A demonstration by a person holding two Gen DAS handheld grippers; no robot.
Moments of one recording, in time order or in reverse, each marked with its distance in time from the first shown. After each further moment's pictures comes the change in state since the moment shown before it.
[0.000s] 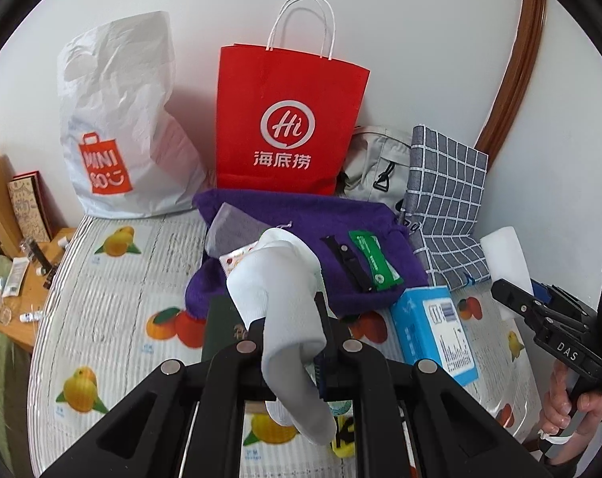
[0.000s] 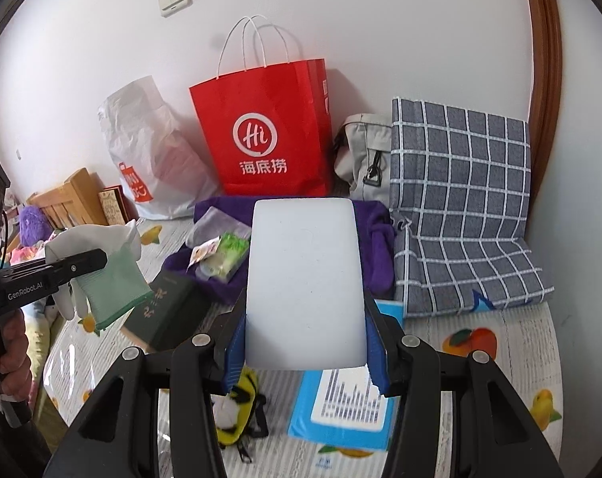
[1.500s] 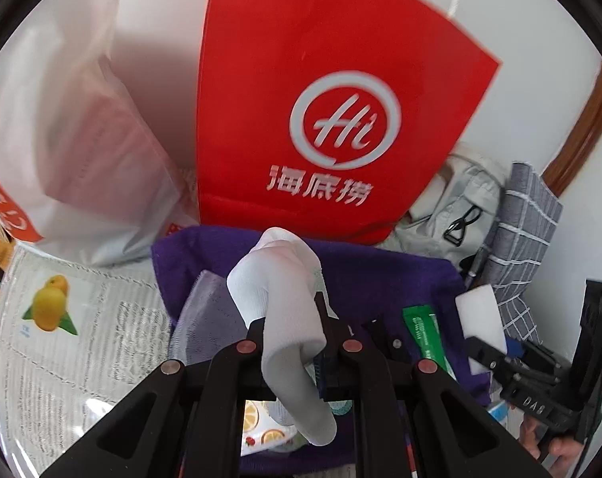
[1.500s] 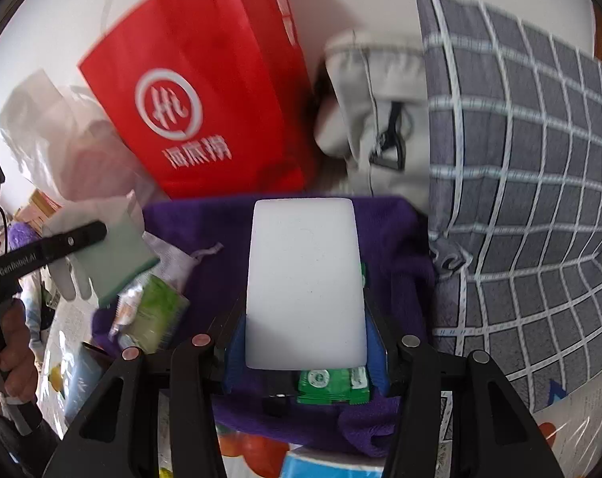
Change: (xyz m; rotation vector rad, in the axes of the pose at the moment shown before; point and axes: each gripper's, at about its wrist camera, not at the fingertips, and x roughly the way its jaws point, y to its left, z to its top) left arm 0.184 0.041 0.095 -0.118 0.109 -0.002; right arm 0.200 -0.049 0.061 0.094 0.204 0.039
